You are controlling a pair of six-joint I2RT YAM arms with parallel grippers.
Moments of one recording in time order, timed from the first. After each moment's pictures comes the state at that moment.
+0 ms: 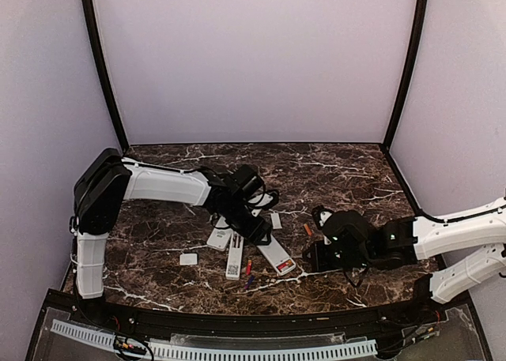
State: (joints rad) left arm -0.89 2.08 1.47 -0.50 0.23 -0.17; right arm 1.17 1.20 0.61 -0.26 0.25 0.81
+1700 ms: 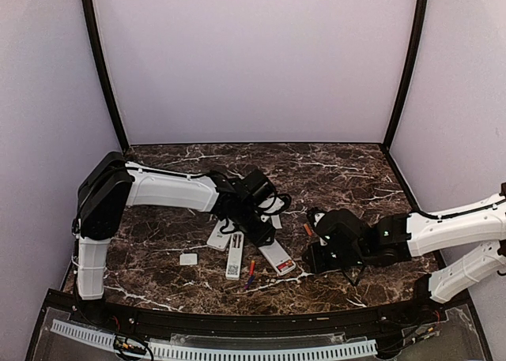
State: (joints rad) left arm -0.97 2.10 1.51 -0.51 0.10 -0.07; right arm 1.17 1.27 0.67 -0.33 0.22 0.77
